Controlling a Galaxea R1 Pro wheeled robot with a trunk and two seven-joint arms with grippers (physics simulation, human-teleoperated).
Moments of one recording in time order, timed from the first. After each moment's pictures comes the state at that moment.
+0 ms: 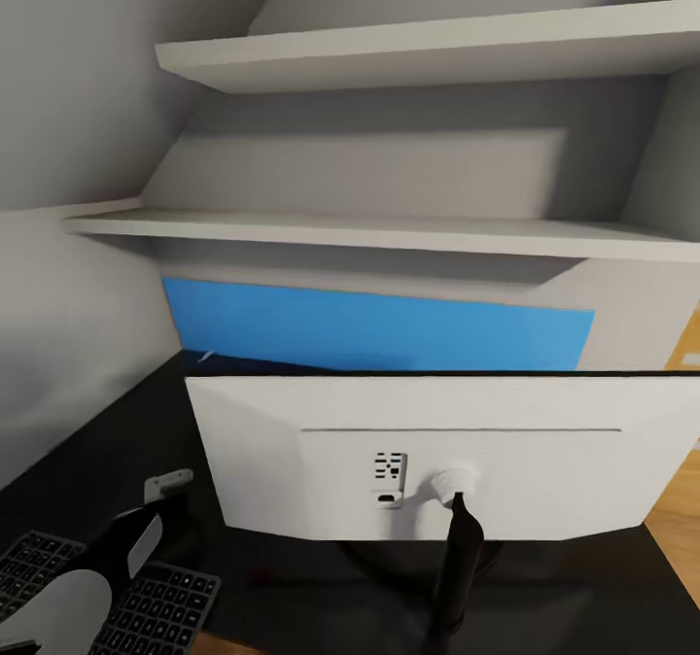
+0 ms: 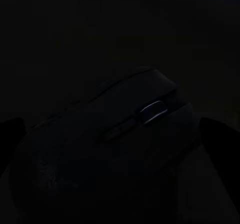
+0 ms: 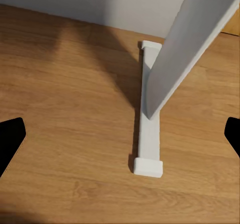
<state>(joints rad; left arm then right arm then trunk) -0.67 0.18 0.17 -0.36 0.15 0.18 0.09 -0.07 -0.11 -0.12 0.02 0.09 -0.97 -0.08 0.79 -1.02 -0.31</state>
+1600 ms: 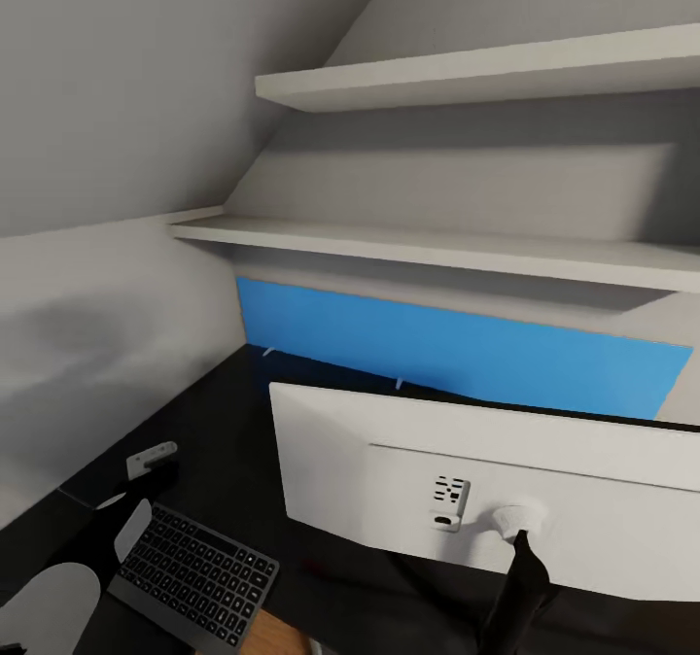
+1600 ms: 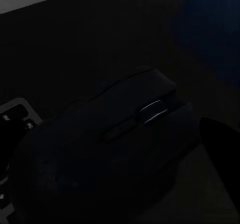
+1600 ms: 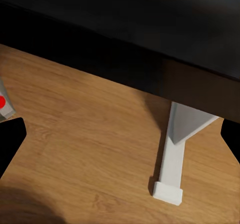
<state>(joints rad) -0.67 0.21 0.17 -0.46 0.28 0.04 0.08 -0.07 -0.12 -0.12 0.02 0.09 -0.96 -0.07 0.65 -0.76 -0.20</state>
